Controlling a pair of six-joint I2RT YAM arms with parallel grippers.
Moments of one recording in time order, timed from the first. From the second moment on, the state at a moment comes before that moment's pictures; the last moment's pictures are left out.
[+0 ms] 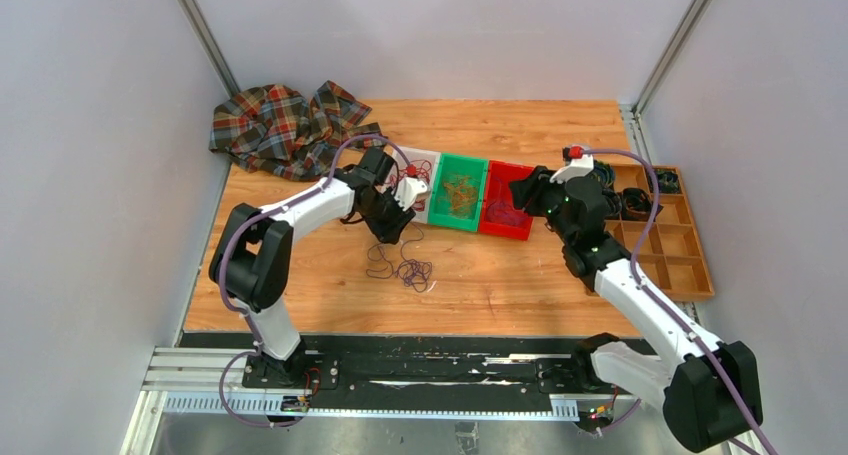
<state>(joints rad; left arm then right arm) -0.47 1.72 1.17 -0.59 0.34 0.48 0.36 1.03 0.64 0.16 0.04 0.41</state>
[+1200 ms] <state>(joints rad) -0.47 1.34 1.54 -1.04 0.52 0.50 0.29 1.66 0.98 -0.11 0.30 0.26</state>
